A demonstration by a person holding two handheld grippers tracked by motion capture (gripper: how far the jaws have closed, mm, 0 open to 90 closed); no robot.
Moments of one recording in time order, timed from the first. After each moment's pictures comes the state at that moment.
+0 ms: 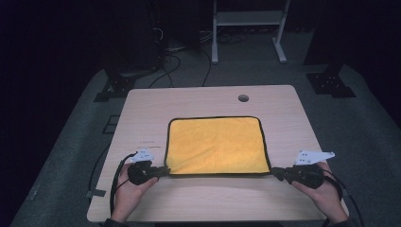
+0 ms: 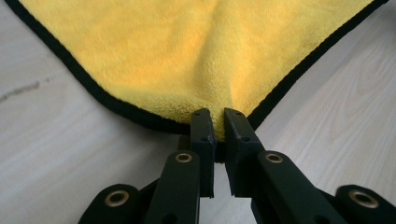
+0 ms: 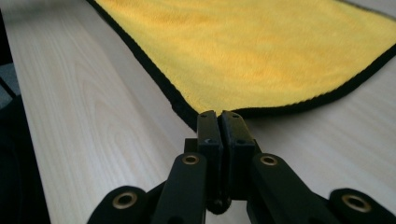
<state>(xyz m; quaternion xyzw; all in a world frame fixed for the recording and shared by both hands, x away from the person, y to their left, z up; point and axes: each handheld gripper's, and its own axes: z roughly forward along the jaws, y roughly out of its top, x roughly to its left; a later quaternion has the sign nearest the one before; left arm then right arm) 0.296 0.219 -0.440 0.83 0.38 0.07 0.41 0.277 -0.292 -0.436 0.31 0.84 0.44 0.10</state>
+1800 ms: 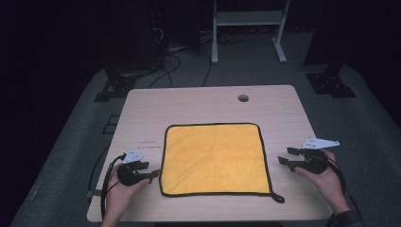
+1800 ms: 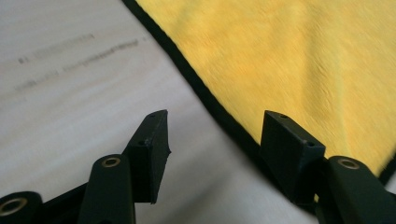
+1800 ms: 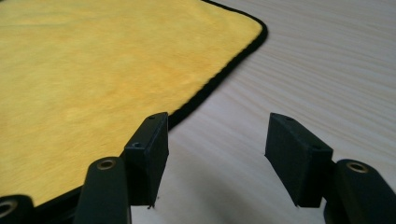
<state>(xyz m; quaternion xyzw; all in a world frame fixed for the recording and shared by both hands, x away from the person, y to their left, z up) 0.307 0.247 -0.447 0.81 0.44 0.15 0.36 0.330 -0.328 -0.456 0.41 0.80 0.42 0.16</state>
